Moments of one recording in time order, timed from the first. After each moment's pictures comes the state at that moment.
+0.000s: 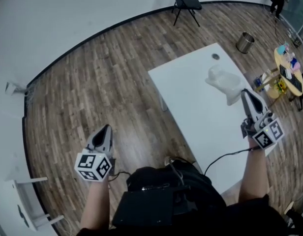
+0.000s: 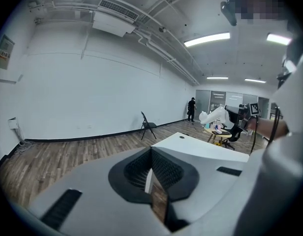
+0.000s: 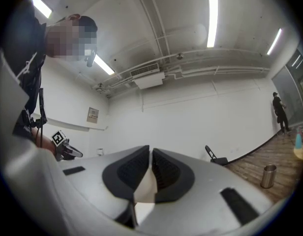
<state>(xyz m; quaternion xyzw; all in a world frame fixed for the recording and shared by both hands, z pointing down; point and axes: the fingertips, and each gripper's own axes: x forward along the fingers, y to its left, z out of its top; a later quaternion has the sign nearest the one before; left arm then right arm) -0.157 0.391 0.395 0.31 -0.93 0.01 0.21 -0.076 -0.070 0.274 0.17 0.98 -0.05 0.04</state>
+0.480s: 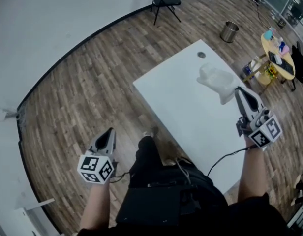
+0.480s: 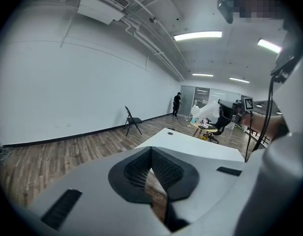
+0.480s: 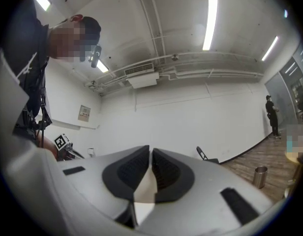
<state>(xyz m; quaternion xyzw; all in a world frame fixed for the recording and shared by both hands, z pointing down) -0.231 0.320 0.418 0.41 -0.88 0.03 0.23 -0.110 -0.091 0.272 0.13 0.99 -0.04 0.04</state>
